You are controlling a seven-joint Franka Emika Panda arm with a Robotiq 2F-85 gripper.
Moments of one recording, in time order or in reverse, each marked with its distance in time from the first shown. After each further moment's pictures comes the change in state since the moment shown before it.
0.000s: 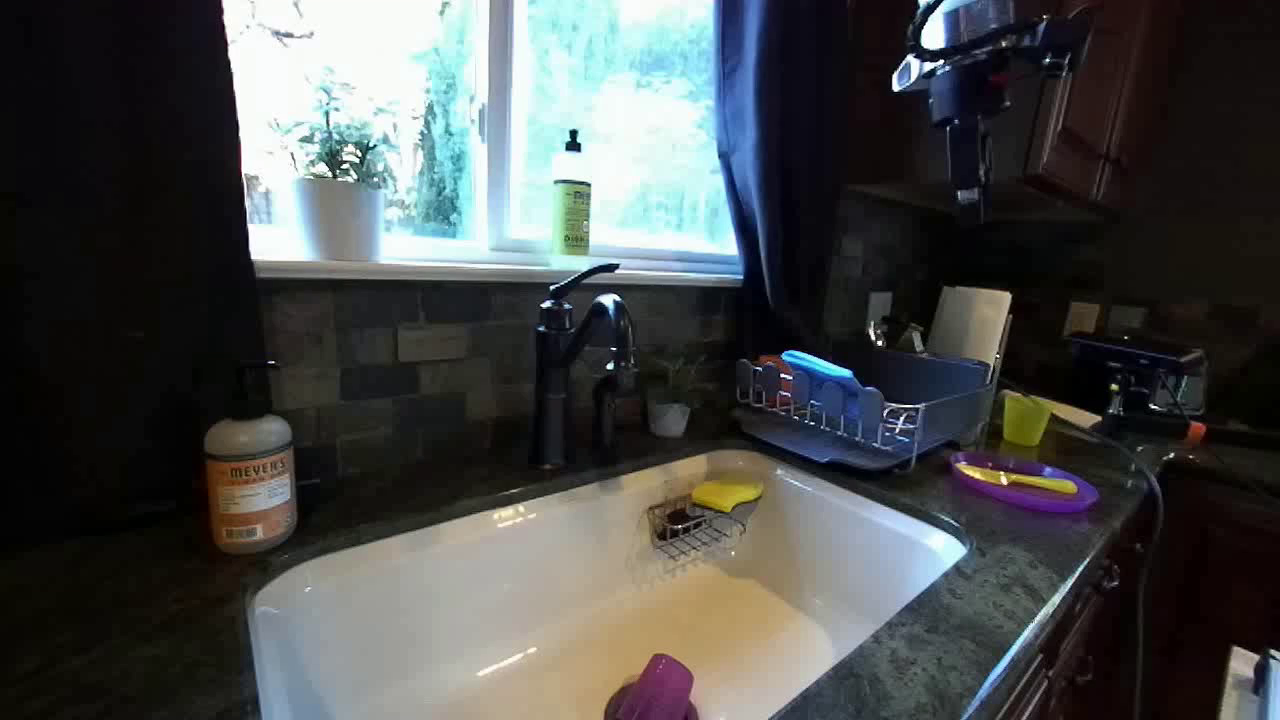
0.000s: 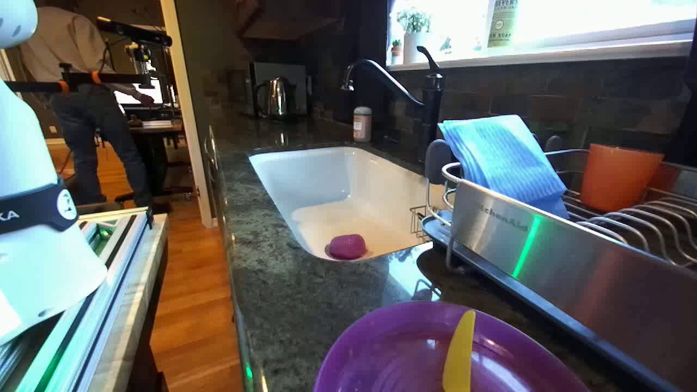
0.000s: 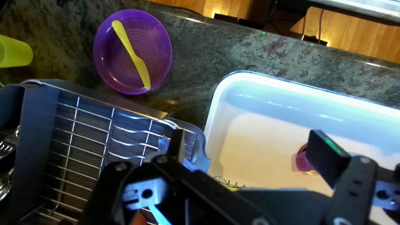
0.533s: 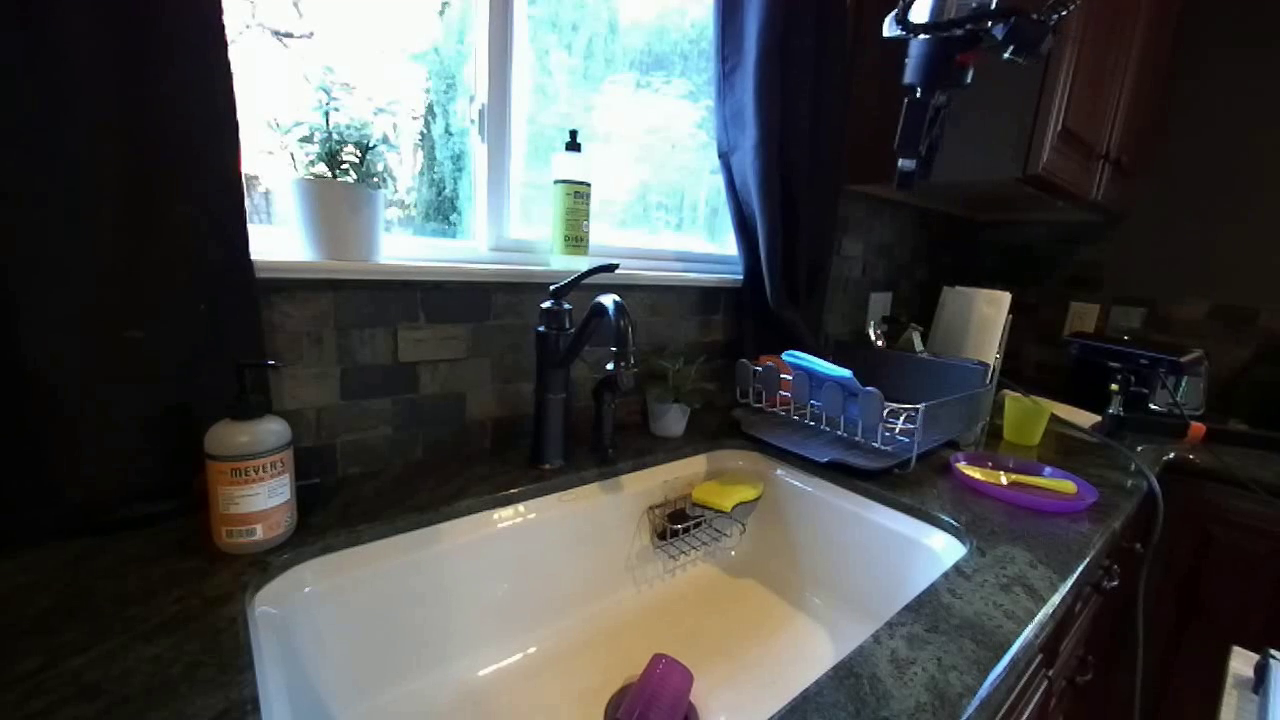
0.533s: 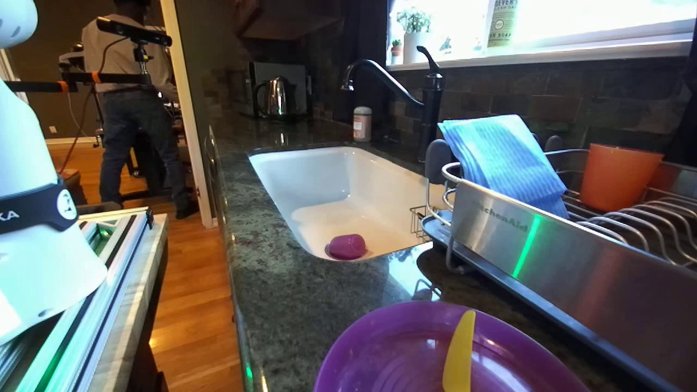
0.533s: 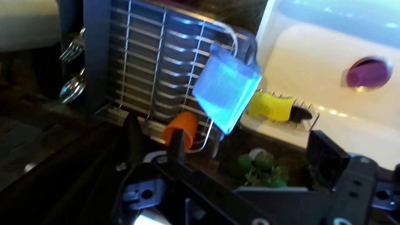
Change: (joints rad) arm -0.001 0.028 -0.040 0.071 -0.032 0.322 -0.019
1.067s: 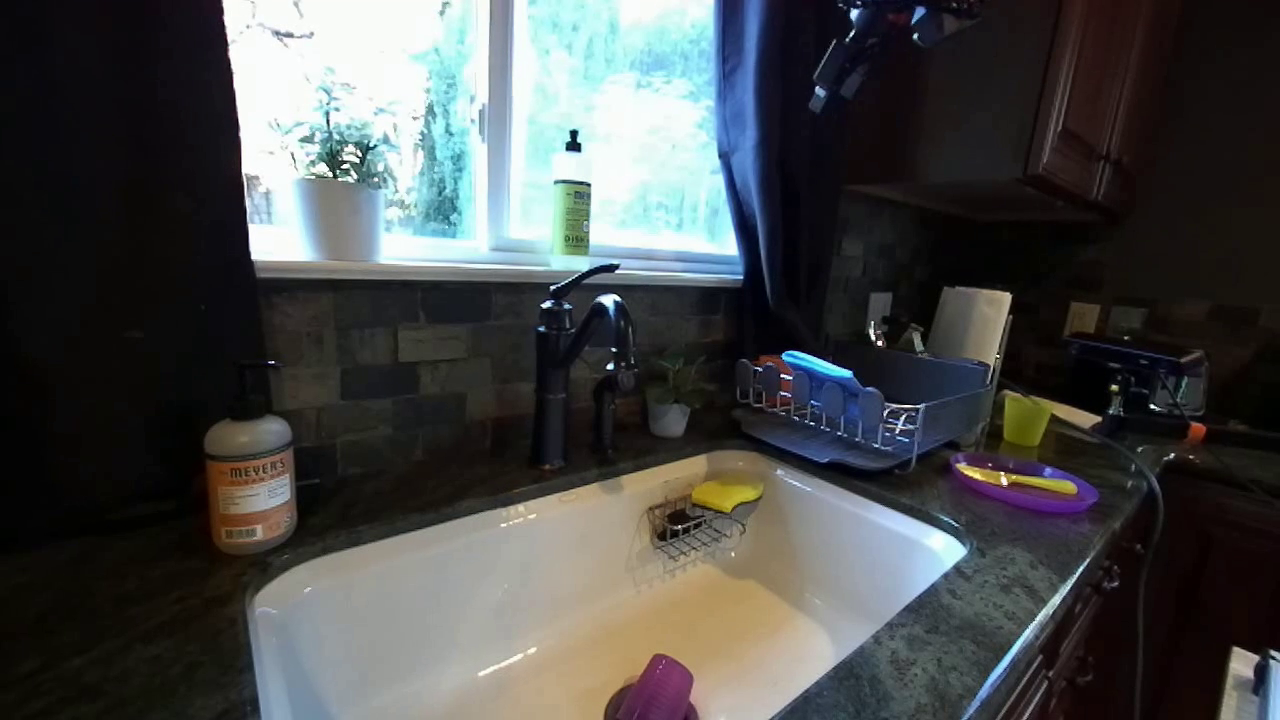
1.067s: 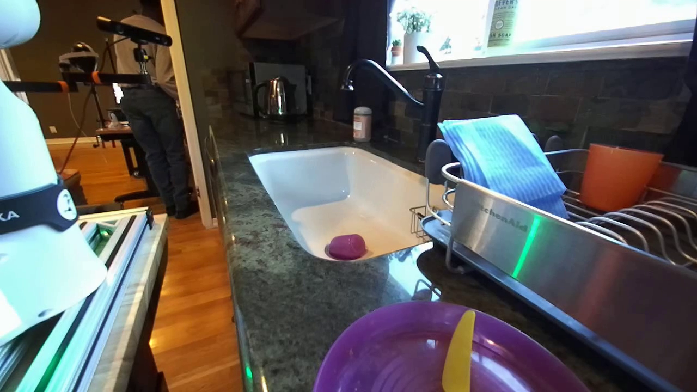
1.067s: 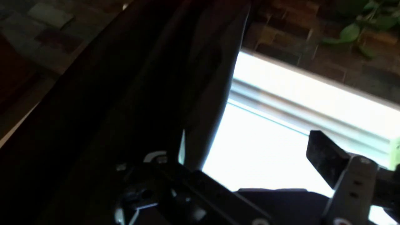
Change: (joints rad) arm -0.026 0.226 -0.041 0.284 -0.004 0.516 0.035
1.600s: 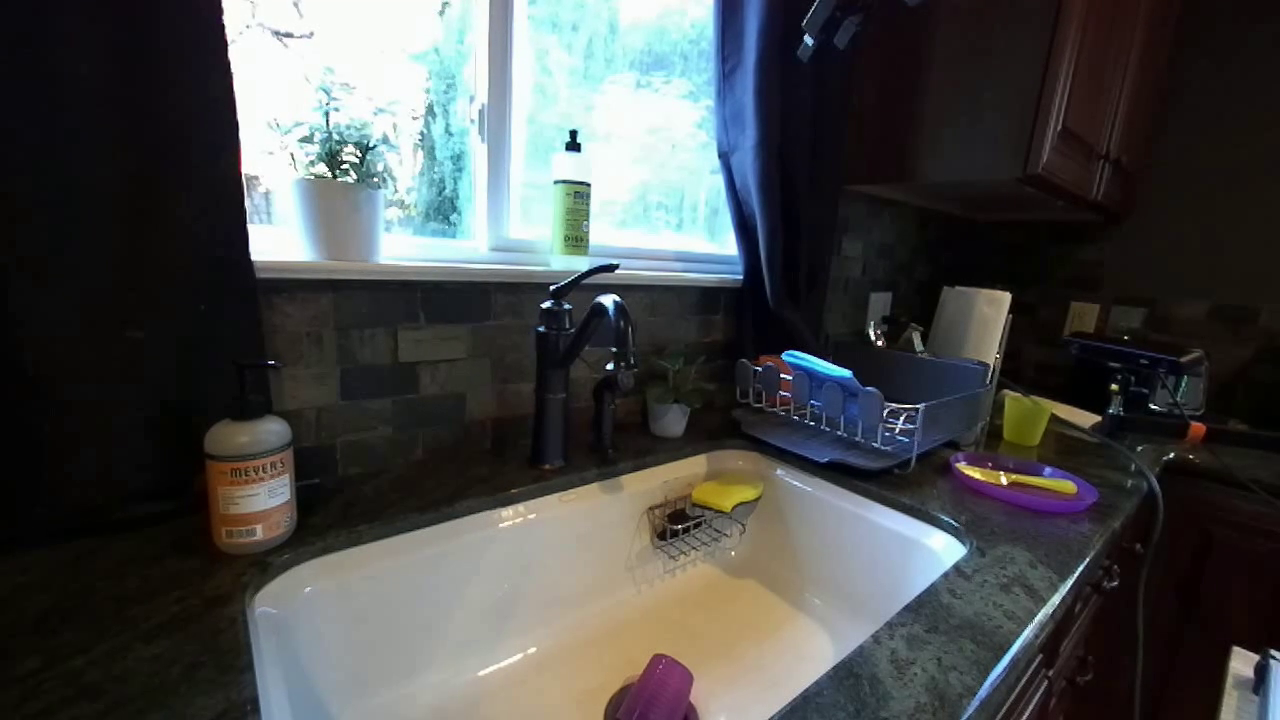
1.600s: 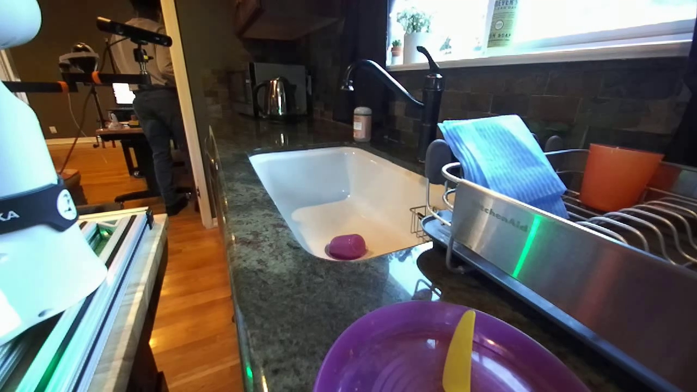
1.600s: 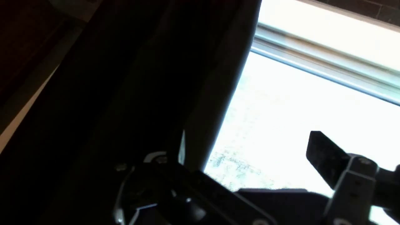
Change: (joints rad) arm -0.009 0.041 0.022 0.140 -0.003 0.030 0.049
